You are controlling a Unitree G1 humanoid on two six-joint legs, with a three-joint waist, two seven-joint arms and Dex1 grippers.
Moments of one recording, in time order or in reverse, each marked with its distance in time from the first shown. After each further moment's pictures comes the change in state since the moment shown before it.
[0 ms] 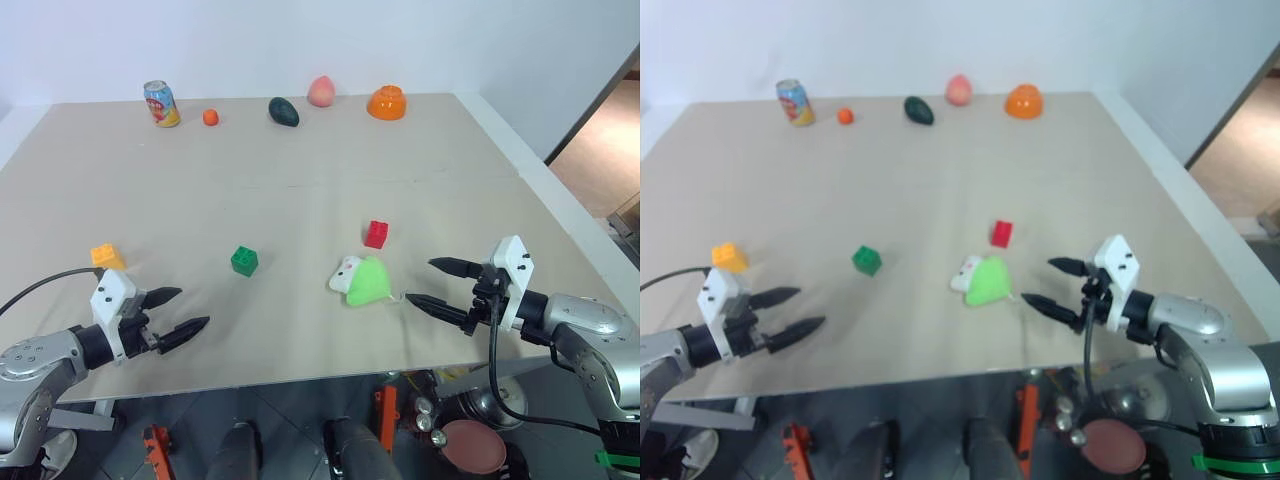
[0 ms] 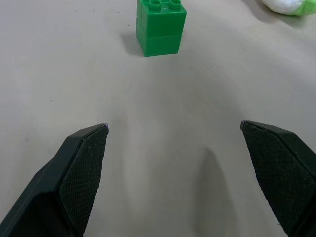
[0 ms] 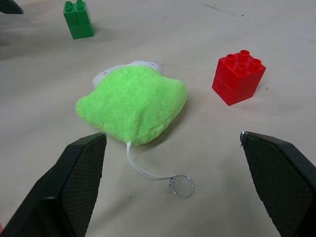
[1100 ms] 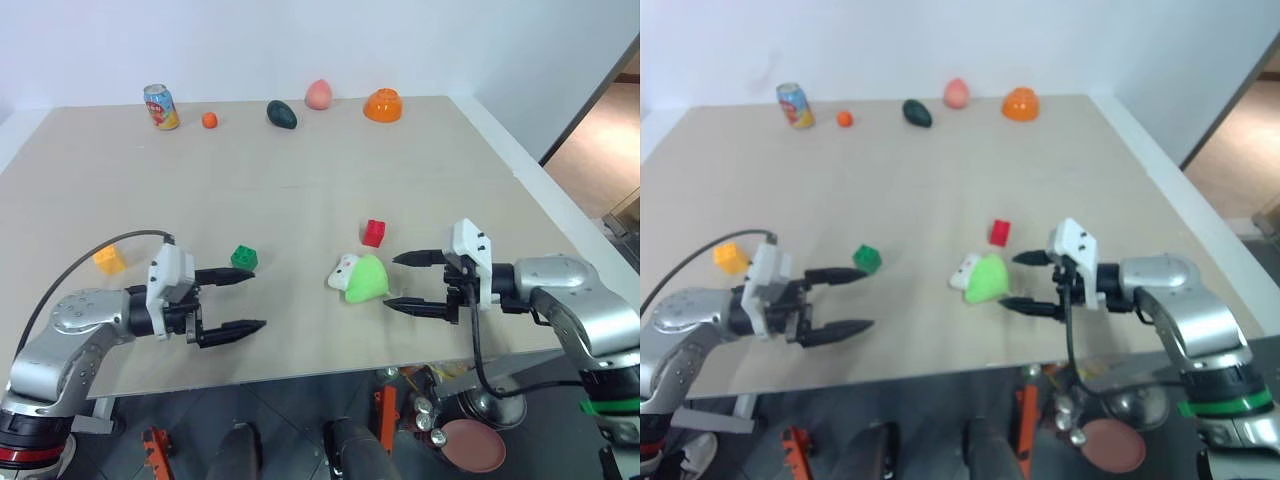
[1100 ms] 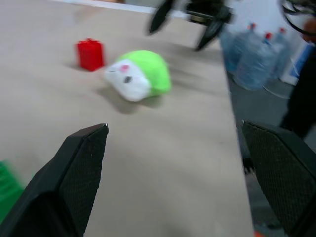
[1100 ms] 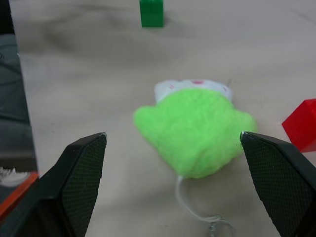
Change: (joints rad) left arm -0.272 -0.018 -0.238 -0.049 -0.037 -0.078 -0.289; right arm -0.346 -0.063 0.303 0.209 -0.100 -0.057 0.248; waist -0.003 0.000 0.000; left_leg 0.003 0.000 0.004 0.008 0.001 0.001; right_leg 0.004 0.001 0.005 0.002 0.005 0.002
